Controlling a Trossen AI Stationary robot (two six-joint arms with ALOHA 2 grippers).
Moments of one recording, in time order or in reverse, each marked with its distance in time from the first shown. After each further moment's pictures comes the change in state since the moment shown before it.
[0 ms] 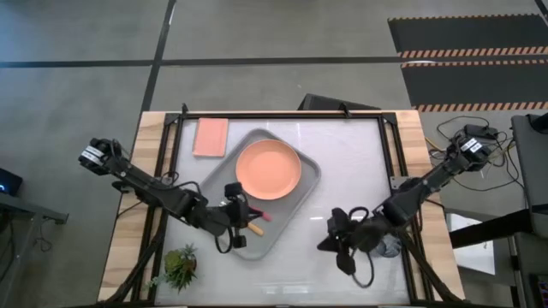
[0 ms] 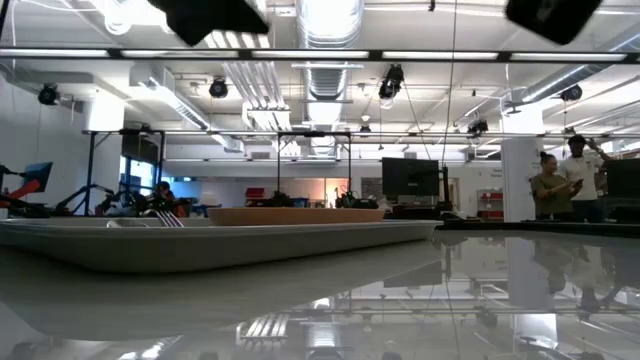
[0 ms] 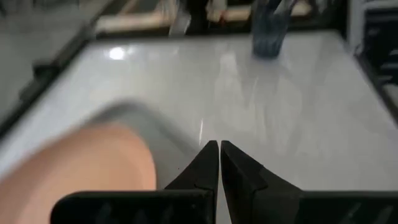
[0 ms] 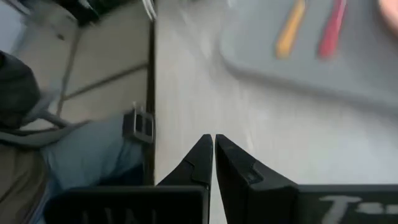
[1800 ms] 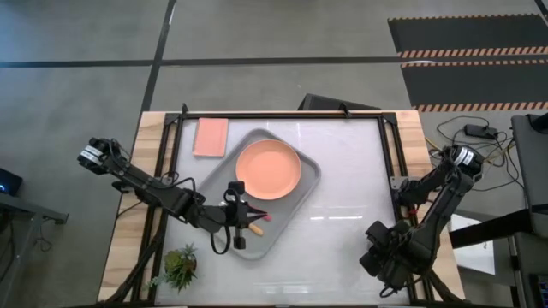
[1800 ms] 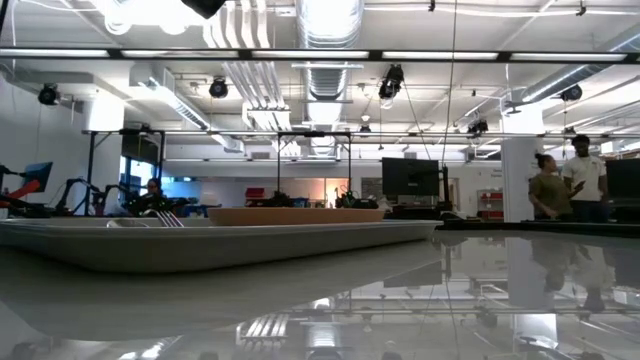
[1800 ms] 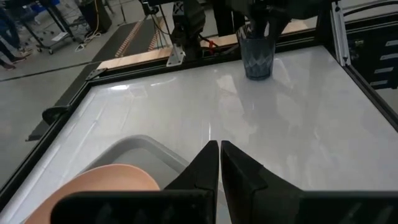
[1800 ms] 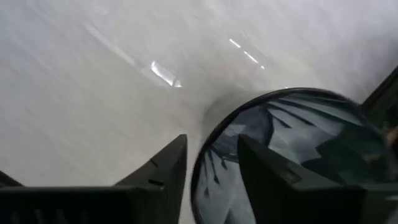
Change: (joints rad) left arm 0.001 -0.017 0.002 0.111 0.001 0.193; right arm 0.353 0.157 0.139 -0.916 -0.119 1.090
